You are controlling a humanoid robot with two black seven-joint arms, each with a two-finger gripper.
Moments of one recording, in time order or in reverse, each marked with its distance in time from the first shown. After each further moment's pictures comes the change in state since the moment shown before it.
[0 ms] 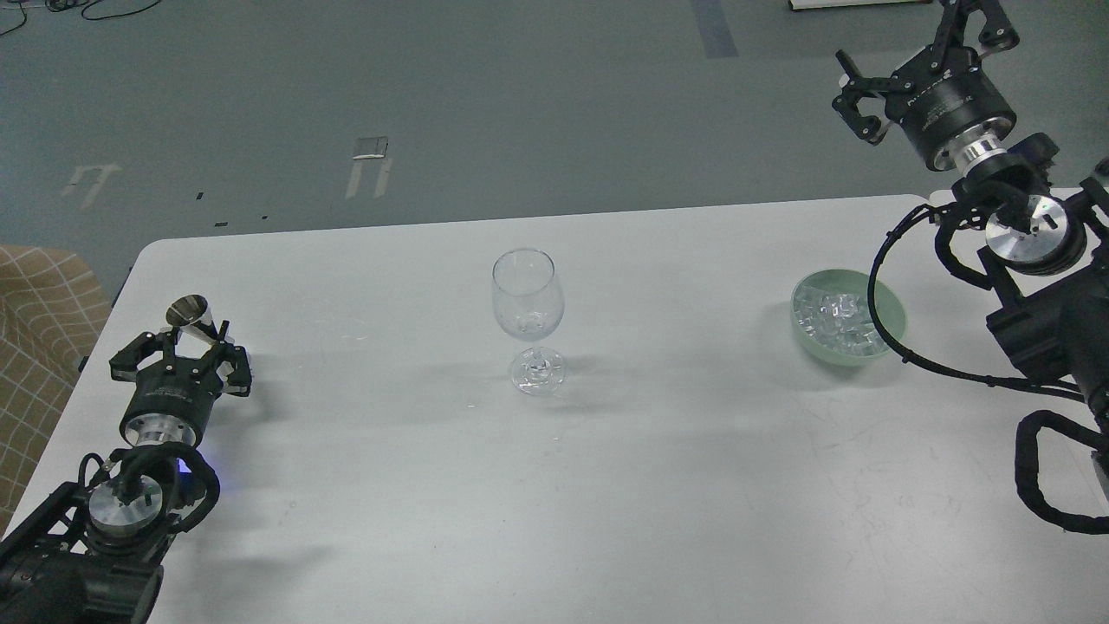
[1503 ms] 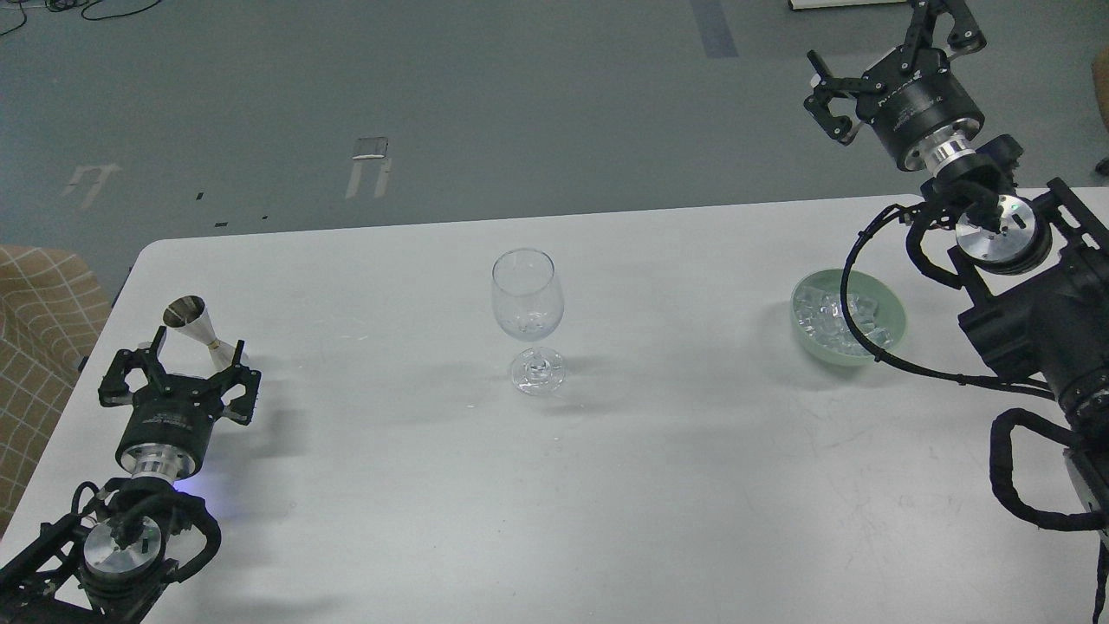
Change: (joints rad) left arm 0.150 0.092 0.079 -0.241 -0.013 -0.004 -0.152; right arm 0.014 0.053 0.009 -0.002 -0.001 0.000 0.001
